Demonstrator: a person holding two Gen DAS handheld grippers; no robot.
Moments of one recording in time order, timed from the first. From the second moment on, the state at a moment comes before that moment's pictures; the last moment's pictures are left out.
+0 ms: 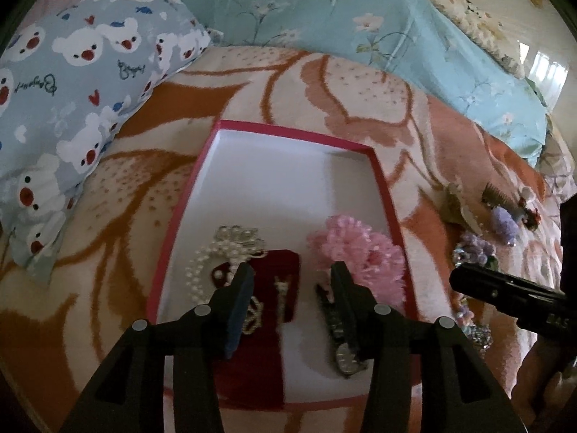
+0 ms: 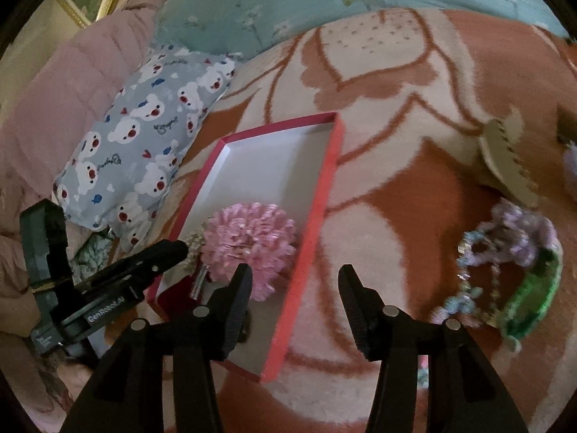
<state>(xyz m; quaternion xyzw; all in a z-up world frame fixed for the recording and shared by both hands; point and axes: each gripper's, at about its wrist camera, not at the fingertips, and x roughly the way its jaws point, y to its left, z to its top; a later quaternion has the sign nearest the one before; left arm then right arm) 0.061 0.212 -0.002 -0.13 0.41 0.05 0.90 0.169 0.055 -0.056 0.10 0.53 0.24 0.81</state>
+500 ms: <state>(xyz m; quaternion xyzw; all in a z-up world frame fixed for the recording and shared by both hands) 0.071 0.159 0.010 -0.13 0.42 -0.01 0.90 0.146 -0.070 -0.050 0.15 0.52 0.13 0.83</state>
